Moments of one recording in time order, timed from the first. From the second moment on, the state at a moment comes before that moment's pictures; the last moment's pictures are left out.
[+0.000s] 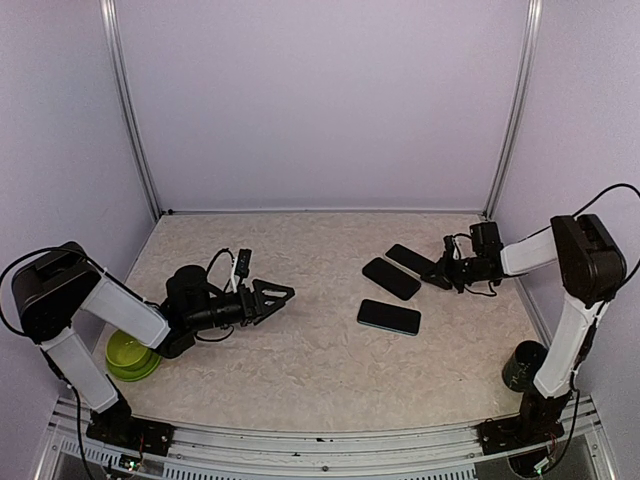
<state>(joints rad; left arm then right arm) -0.68 1.66 0.45 1.08 0.47 -0.93 0.11 1.87 0.93 0.12 -0.64 0.57</state>
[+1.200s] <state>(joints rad) -0.59 1.29 0.63 0.17 -0.27 -0.92 0.41 1.70 1.03 -0.15 -0.42 0.13</state>
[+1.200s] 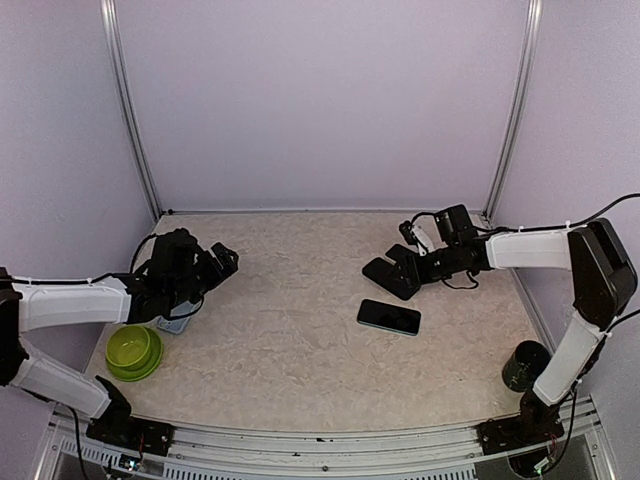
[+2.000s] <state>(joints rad) -0.33 1.58 0.82 -0.19 -0.36 -1.12 0.45 1.69 1.03 -0.16 -0.38 0.12</state>
